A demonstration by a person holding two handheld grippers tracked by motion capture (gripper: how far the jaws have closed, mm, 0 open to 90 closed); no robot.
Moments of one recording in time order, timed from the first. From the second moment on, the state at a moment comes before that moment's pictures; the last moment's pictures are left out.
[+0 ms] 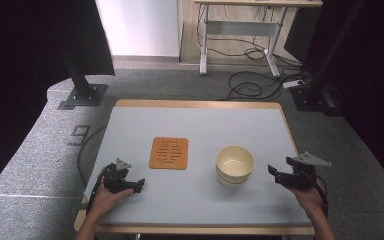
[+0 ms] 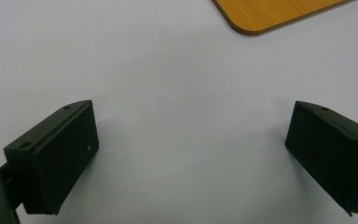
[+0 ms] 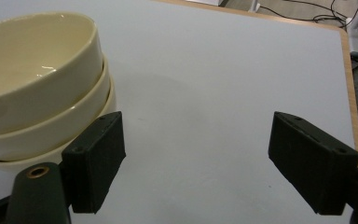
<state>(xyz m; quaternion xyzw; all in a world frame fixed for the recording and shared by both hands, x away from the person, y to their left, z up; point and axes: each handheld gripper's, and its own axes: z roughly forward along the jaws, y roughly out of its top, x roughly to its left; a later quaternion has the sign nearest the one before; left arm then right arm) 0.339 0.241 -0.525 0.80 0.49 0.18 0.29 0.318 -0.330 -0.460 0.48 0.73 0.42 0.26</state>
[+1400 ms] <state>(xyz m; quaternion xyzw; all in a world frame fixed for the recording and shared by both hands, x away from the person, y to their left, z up) 0.339 0.241 -0.525 0.80 0.49 0.18 0.29 0.309 -0.275 -0.422 0.41 0.74 0.45 0.27</state>
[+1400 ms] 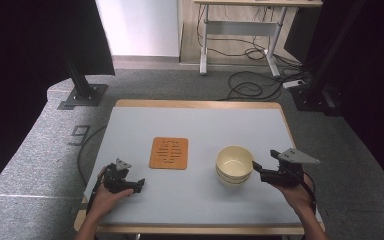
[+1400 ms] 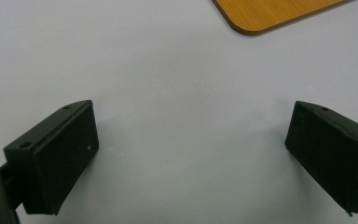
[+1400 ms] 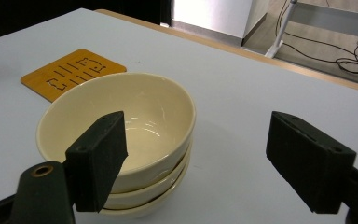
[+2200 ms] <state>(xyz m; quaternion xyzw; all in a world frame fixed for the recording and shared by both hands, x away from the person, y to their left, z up) 0.338 0.241 -0.525 0.80 0.49 0.18 0.29 0.320 -0.256 -0.431 0.41 0.76 0.44 0.26</state>
